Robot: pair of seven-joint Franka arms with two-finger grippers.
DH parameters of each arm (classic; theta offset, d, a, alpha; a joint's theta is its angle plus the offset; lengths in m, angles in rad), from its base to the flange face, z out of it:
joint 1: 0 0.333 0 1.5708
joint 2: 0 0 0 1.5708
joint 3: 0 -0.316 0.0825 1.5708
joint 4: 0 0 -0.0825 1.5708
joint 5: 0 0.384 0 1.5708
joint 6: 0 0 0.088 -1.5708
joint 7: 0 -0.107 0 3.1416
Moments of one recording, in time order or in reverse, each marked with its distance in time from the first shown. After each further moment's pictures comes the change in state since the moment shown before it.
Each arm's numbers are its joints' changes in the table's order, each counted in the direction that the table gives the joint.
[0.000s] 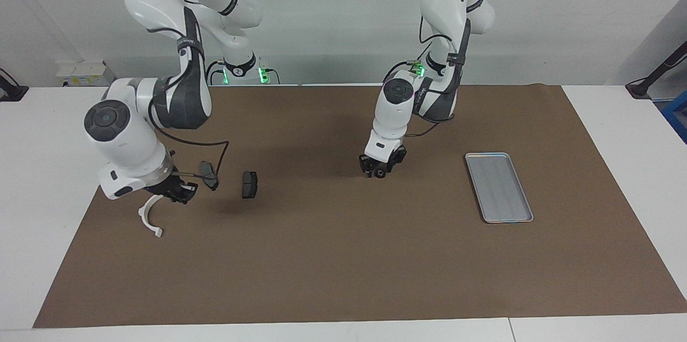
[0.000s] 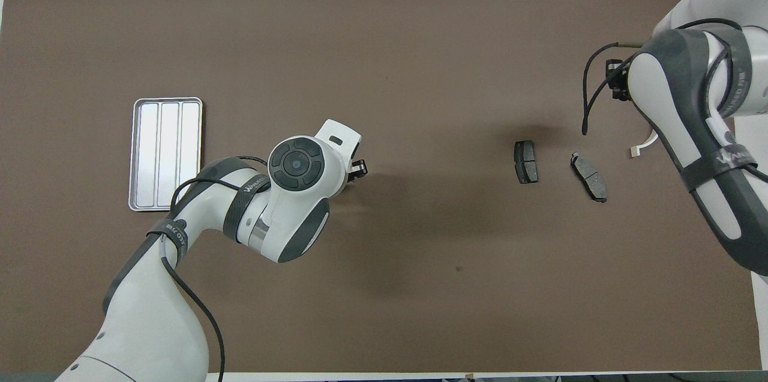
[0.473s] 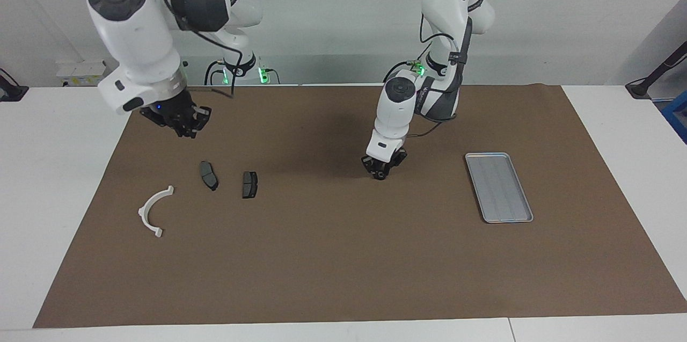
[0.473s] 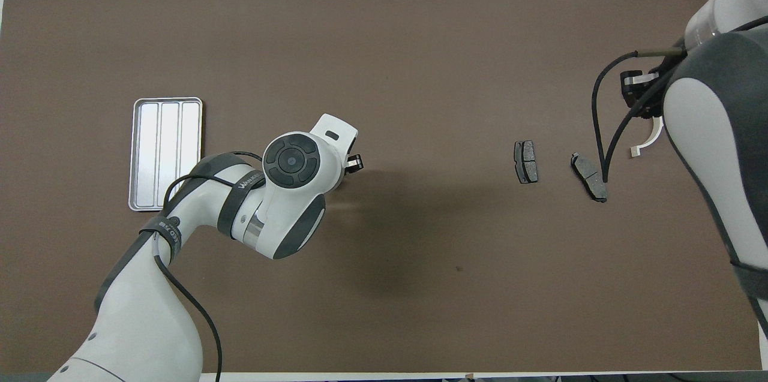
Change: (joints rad) left arm 0.011 0.008 -0.023 -0.034 0.043 -0.016 -0.012; right arm 0.123 0.218 -0.020 -0.094 -0.007 -0.304 0.005
